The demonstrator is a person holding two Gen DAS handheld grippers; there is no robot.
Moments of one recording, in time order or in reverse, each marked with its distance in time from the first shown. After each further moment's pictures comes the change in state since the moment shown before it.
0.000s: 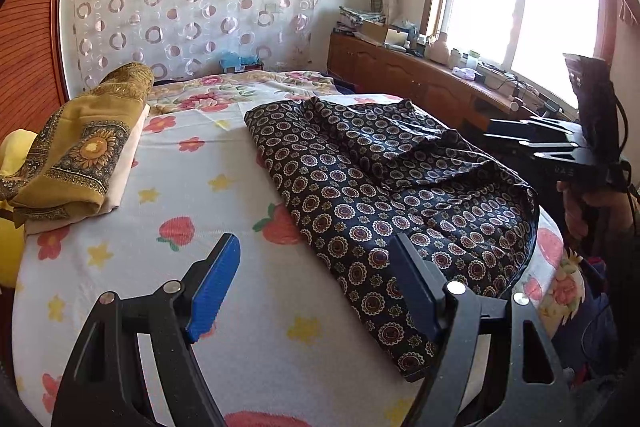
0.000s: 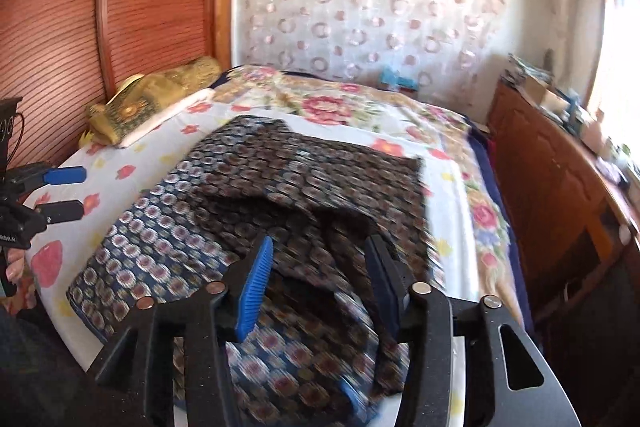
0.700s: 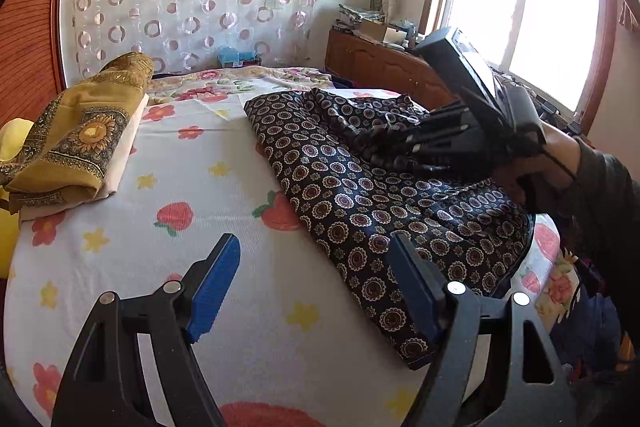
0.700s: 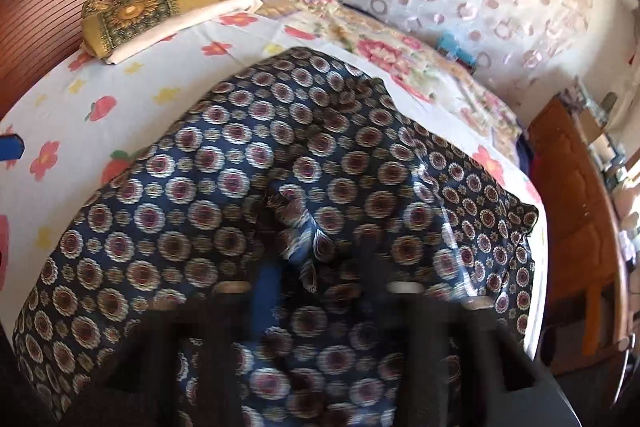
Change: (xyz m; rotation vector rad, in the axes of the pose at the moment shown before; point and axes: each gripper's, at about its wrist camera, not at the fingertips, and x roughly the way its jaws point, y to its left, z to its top) left arm -0.003 0.004 -0.009 -0.018 0.009 -0.017; right arm 0.129 0.062 0.063 -0.253 0.283 0.045
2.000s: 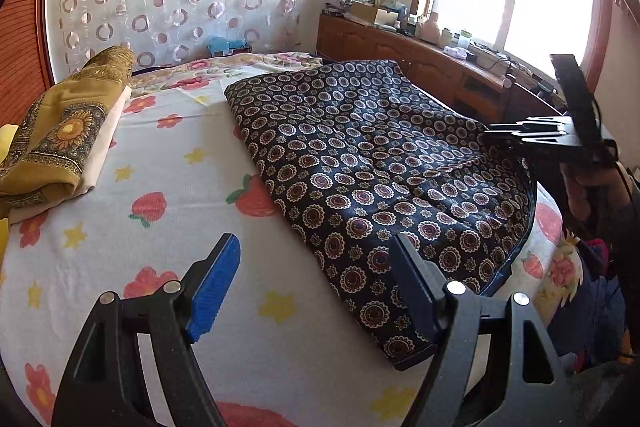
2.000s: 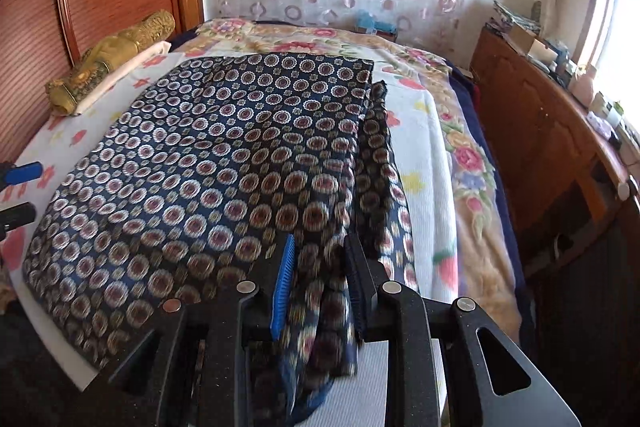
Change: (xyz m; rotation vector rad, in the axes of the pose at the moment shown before) left arm 0.015 -0.017 -0.002 0.047 0.058 0.003; right arm -0.117 -0.105 -0.148 0.368 -0.093 -0.075
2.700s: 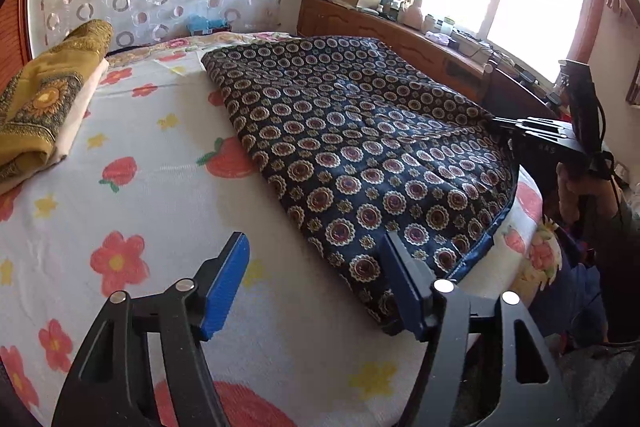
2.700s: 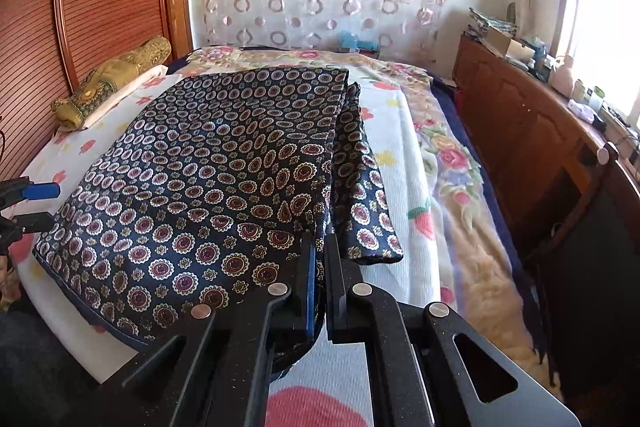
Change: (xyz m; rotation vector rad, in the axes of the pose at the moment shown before) left arm 0.006 0.003 -0.015 -0.017 0.073 -0.100; right arm -0.043 -0.002 -0.049 0.054 -0.085 -0.033
